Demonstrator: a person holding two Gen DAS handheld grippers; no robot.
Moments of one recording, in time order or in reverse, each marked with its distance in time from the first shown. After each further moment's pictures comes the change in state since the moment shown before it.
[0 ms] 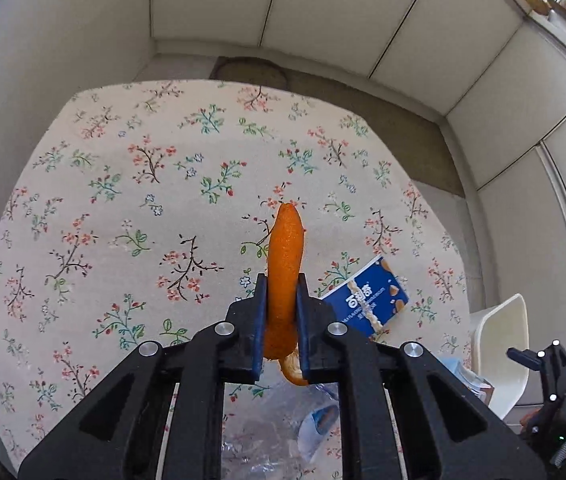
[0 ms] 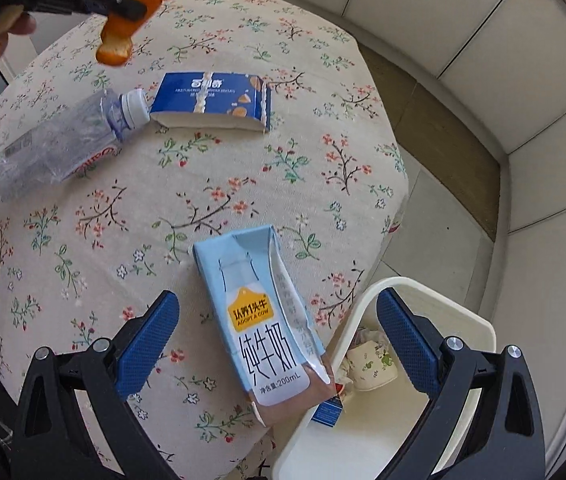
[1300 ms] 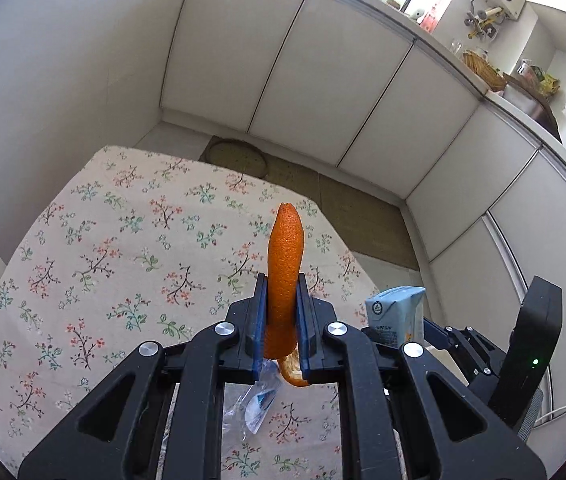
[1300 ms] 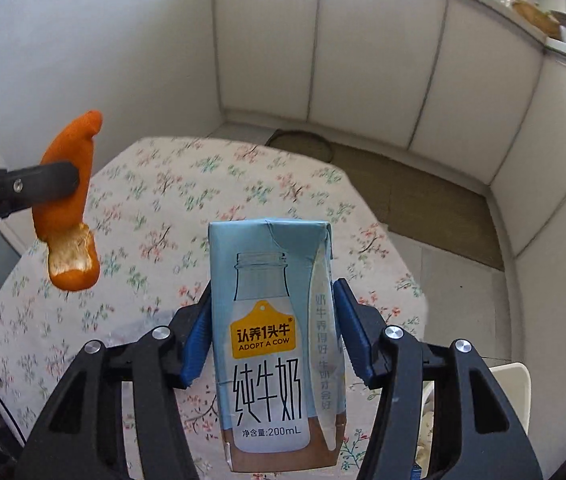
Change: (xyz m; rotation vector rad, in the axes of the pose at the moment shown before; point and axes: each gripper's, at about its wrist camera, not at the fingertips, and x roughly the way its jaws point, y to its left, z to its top) left arm -0.113 -0.023 -0.037 -0.076 -0.340 -0.096; right arm -0.076 0.032 0.086 0.316 -0.416 -0.026
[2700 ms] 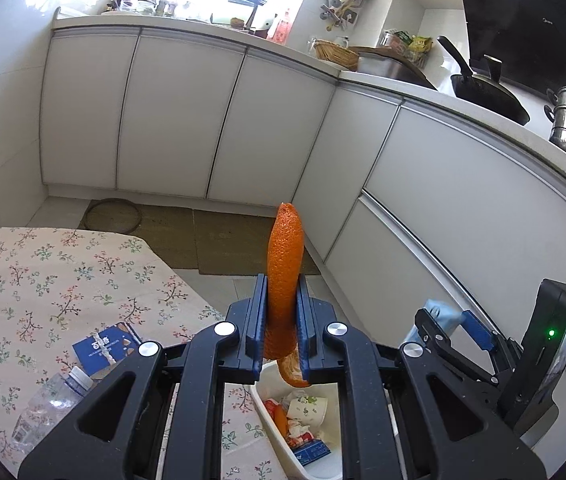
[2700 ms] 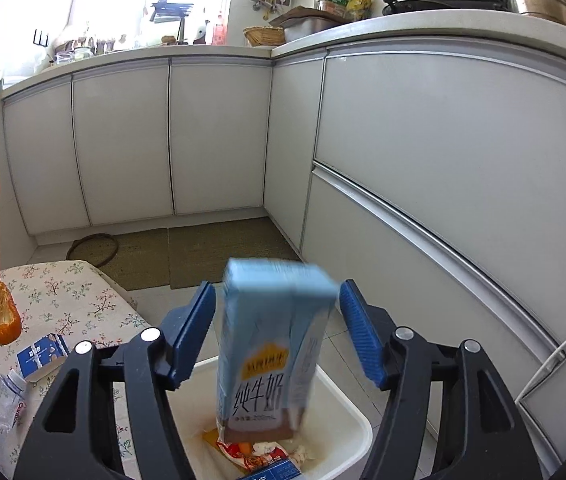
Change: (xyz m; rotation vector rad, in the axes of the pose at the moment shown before) left arm -0.005 -0.204 -0.061 0.281 -0.107 -0.287; right arm -0.148 -0.192 -0.093 0.424 -0.274 -0.598
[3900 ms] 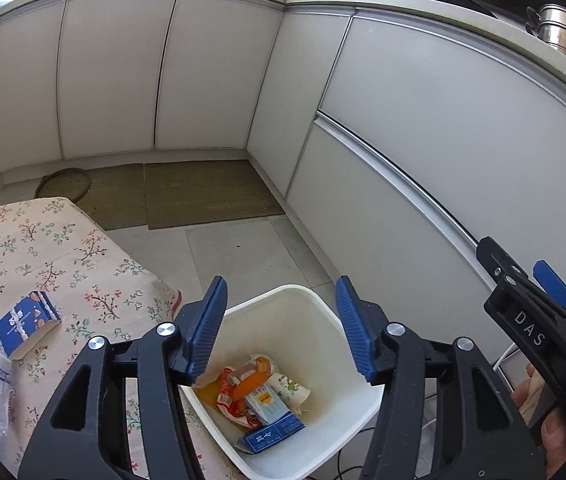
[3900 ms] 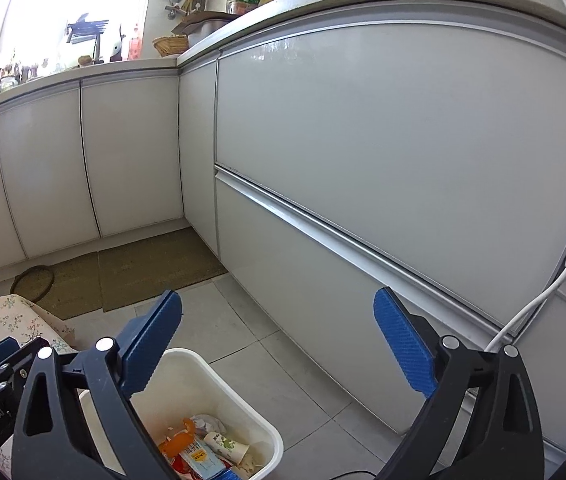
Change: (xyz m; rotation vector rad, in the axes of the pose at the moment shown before) left arm 0.086 -0.073 -0.054 0.111 0.196 -0.060; right arm 0.001 -0.093 -0.011 0.133 -0.017 -0.221
